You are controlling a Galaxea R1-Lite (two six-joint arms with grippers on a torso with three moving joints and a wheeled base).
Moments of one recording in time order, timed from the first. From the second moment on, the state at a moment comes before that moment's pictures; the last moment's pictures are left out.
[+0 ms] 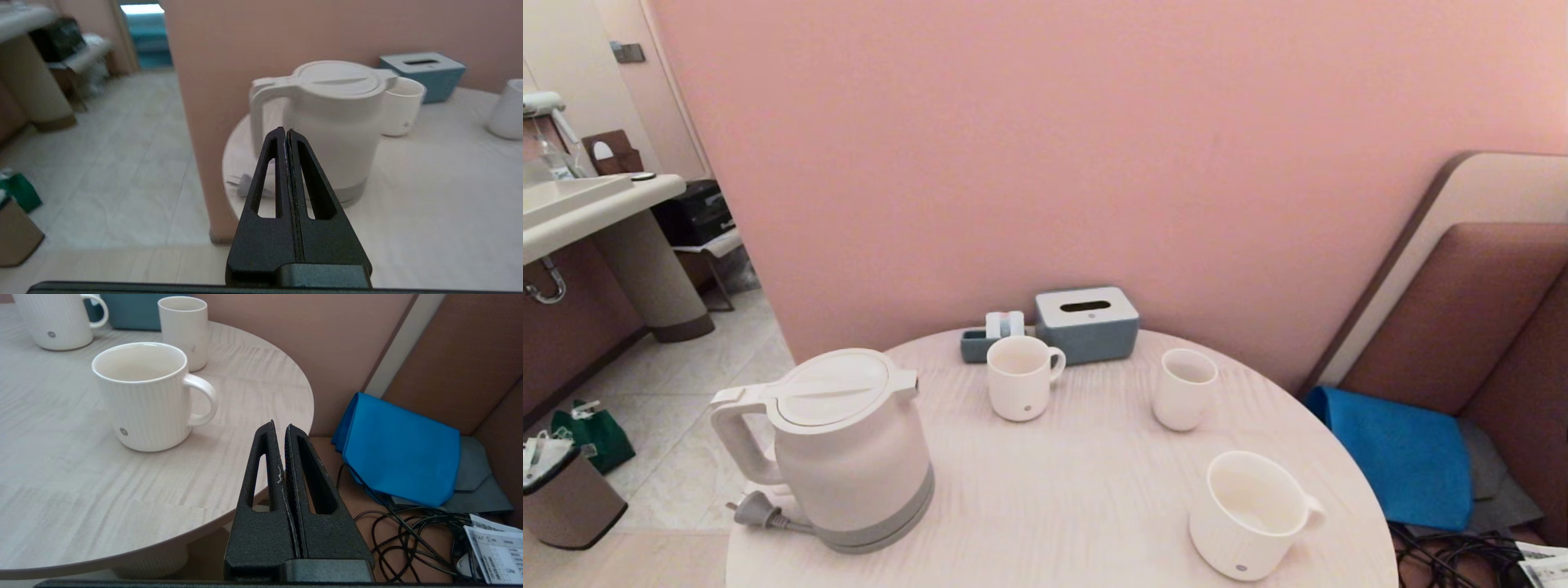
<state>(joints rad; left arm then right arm) 0.00 0.18 -0.37 0.10 -0.04 0.00 0.00 0.00 0.00 0.01 0.03 -0.06</state>
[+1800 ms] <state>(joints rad) 0.00 1.14 -0.31 -0.36 -0.08 -0.12 0.00 0.00 0.00 0.01 0.03 -0.06</state>
